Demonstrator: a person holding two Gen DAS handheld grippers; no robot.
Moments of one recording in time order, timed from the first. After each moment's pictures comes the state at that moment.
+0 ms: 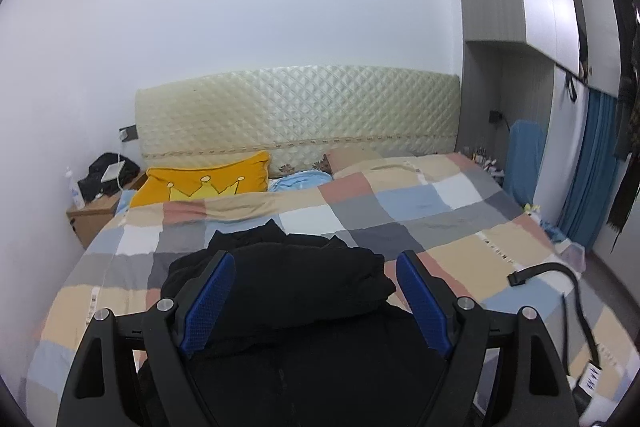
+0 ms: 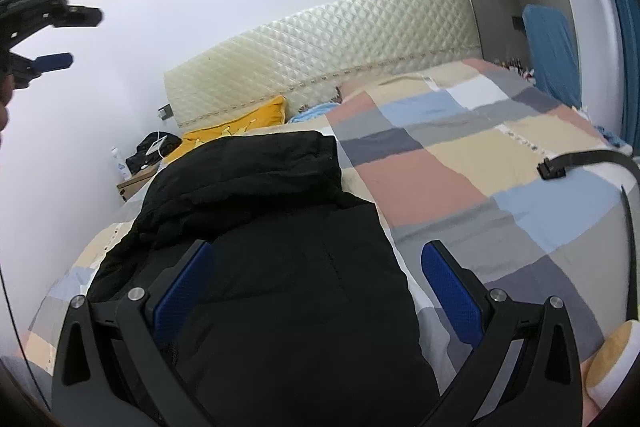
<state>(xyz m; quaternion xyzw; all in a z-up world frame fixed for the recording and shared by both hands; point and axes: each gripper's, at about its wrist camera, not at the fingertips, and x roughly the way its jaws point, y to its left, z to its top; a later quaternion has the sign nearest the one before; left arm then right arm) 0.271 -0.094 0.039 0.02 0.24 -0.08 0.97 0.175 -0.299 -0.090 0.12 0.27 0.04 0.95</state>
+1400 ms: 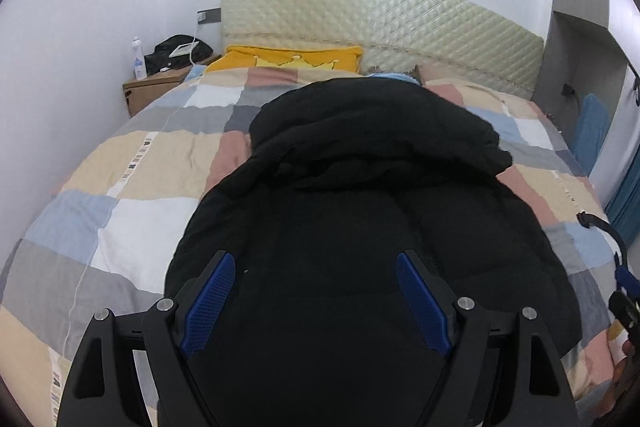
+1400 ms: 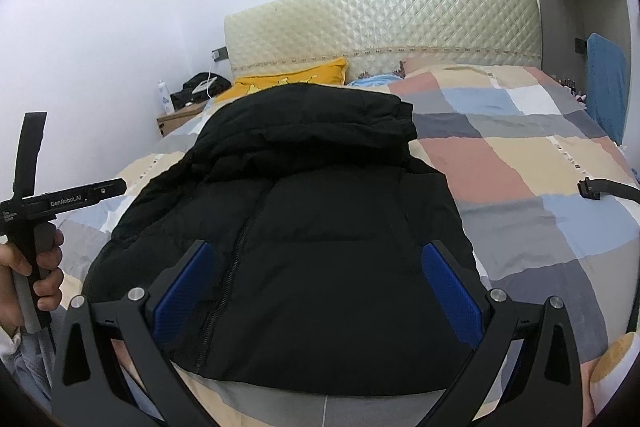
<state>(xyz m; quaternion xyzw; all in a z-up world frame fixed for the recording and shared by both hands) 0.210 0.072 -0.167 -0.05 0.36 0.03 0.93 0.152 -0.224 -0.094 0.04 0.32 0.13 0.94</state>
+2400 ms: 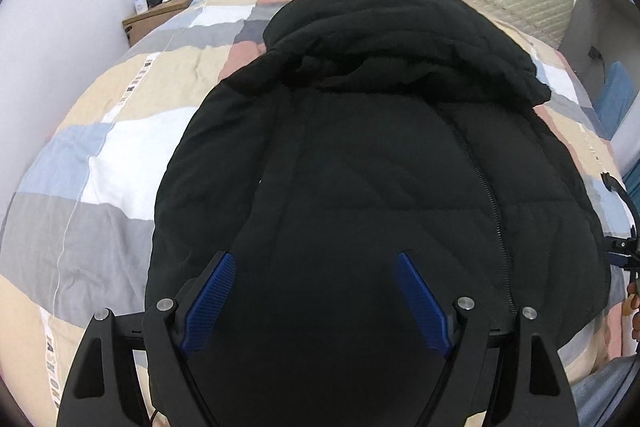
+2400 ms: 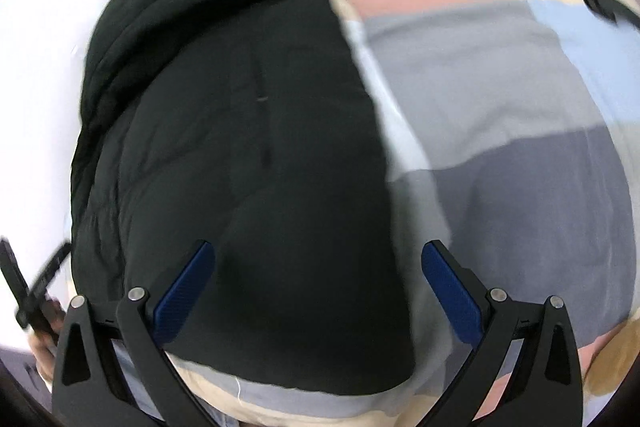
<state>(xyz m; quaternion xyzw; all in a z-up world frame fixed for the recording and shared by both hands) 0.219 0.082 -0.234 -0.05 0.49 0.04 0.87 0.253 -0.347 -0.206 0.19 0.62 0.08 0.76</state>
